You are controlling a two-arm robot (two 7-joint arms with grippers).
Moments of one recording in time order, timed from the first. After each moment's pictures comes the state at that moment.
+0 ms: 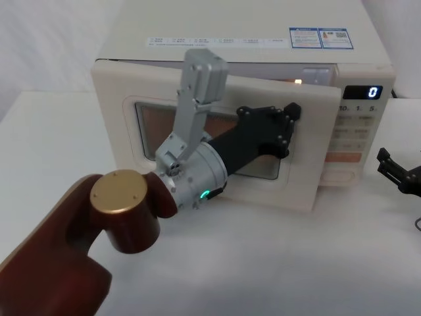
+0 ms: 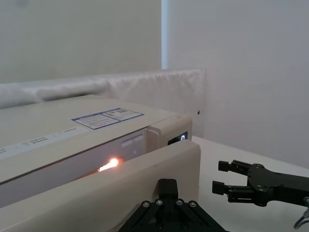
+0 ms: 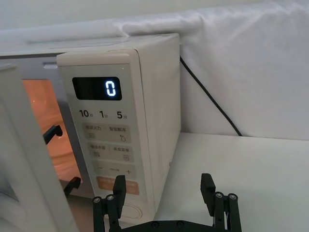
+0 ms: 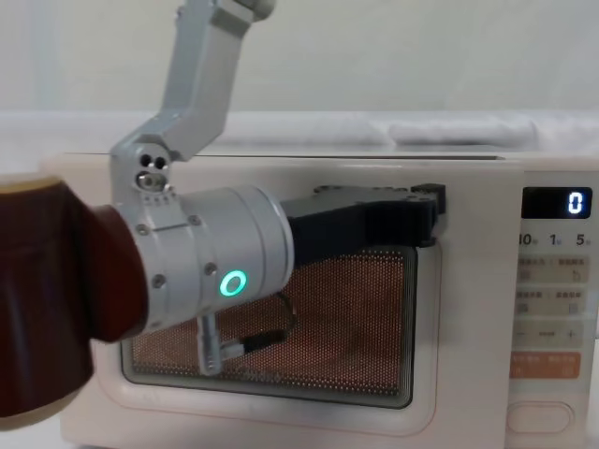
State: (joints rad) left arm -0.37 0.28 0.52 -1.64 -0.43 0.16 -0.35; right arm -0.06 0.21 0.04 -1.77 0.27 0.17 0.27
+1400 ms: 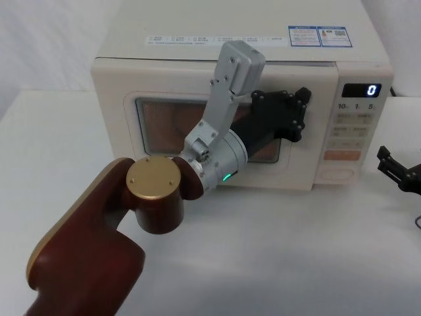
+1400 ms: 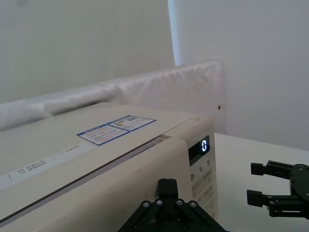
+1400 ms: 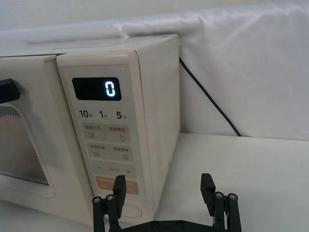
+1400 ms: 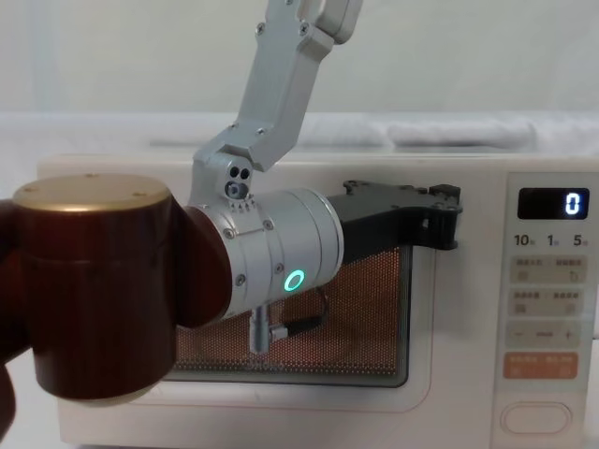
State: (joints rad) left arm -0.45 0.17 0.53 -1.49 -0.24 0.11 -0.32; right arm -0.06 0.21 0.04 -1.77 0.27 0.17 0.27
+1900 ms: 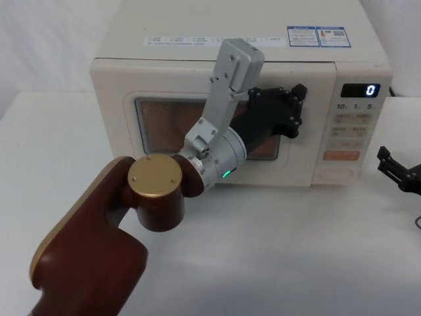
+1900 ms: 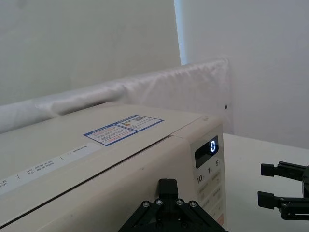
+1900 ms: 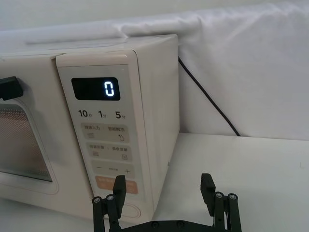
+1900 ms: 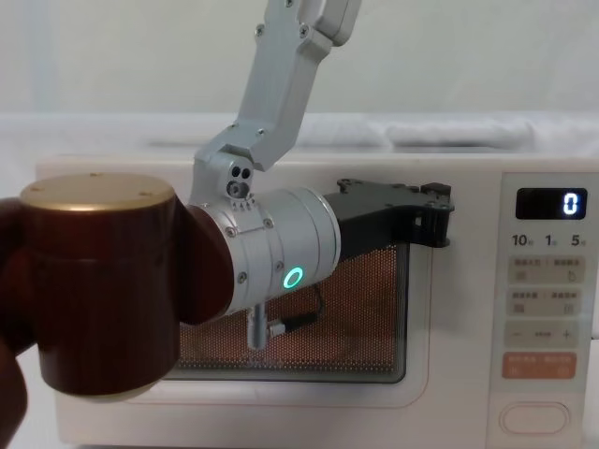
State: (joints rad) left arm -0.45 0.15 0.51 -1.48 -0.21 0.10 -0.31; right arm -0.06 0.21 0.04 -1.77 0.27 0.17 0.27
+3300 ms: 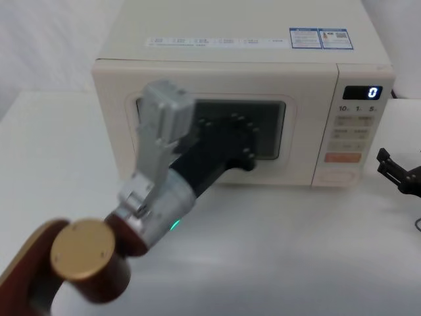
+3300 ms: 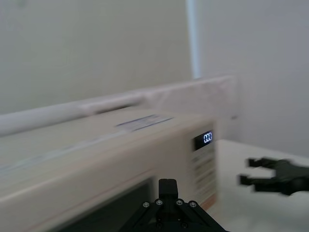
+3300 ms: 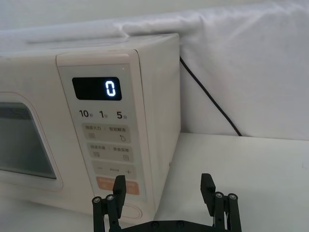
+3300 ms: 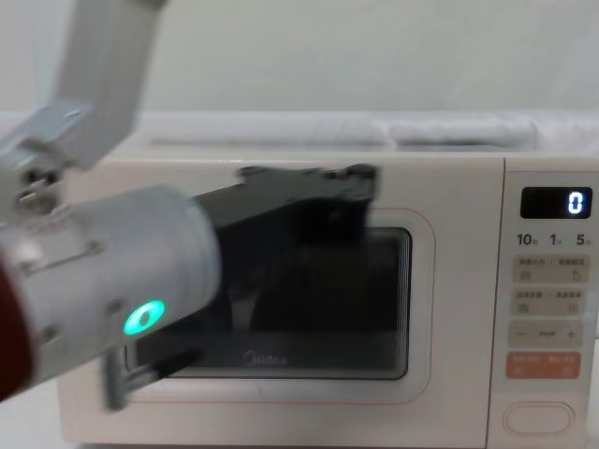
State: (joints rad) left arm -0.16 0.29 0.41 -1.84 -0.24 0.09 -0.27; right arm -0.06 0.21 0.04 -1.77 0.27 0.17 0.27
